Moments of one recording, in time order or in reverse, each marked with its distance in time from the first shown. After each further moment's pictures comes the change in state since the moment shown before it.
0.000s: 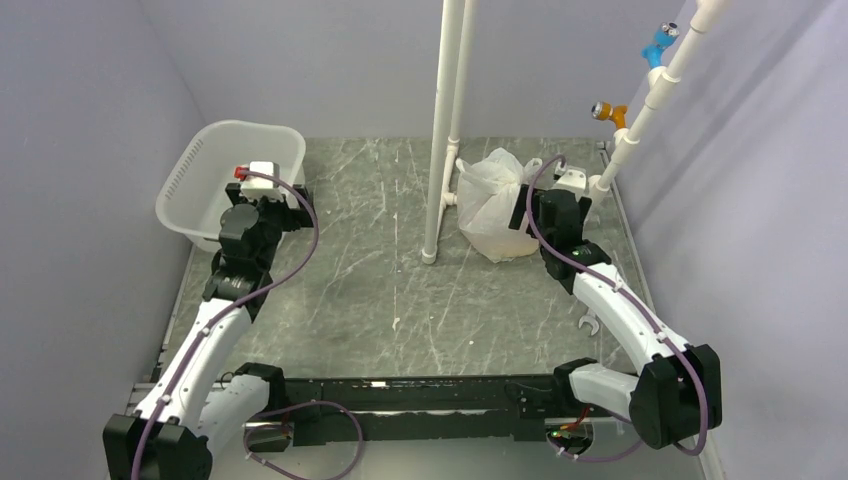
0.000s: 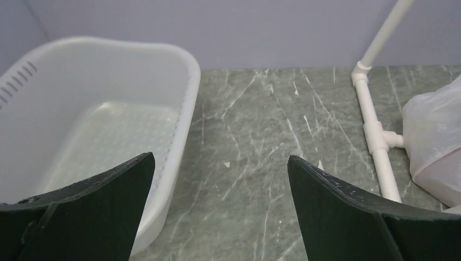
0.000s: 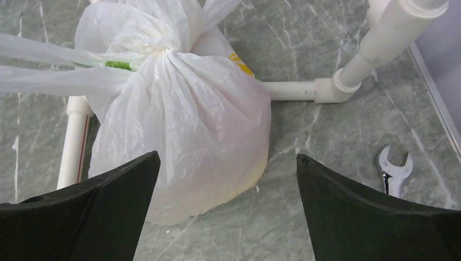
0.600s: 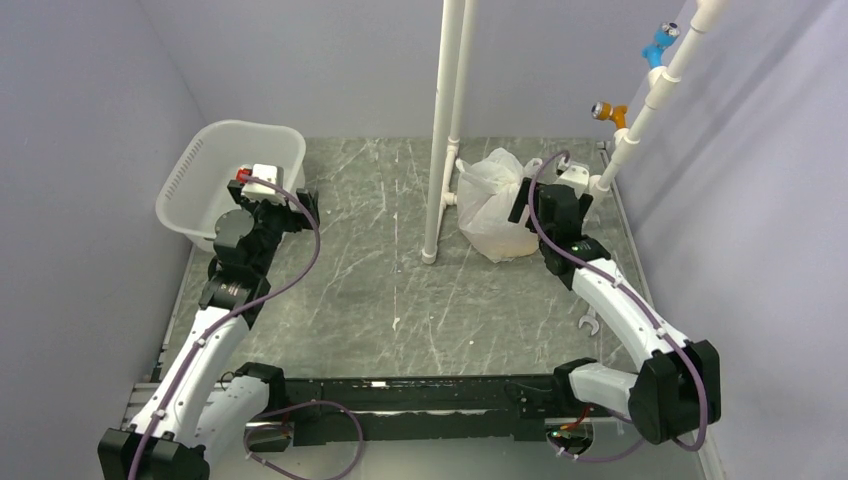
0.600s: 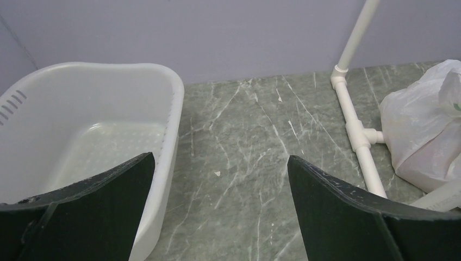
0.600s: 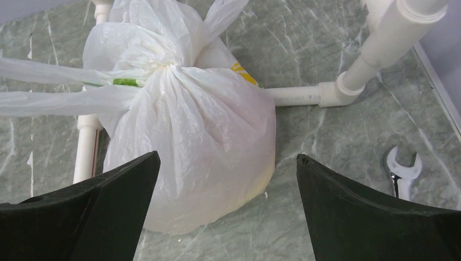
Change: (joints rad) left arm -0.023 -0.055 0.000 0.016 0.068 0.049; right arm 0.006 0.006 0.026 0.000 0.025 0.045
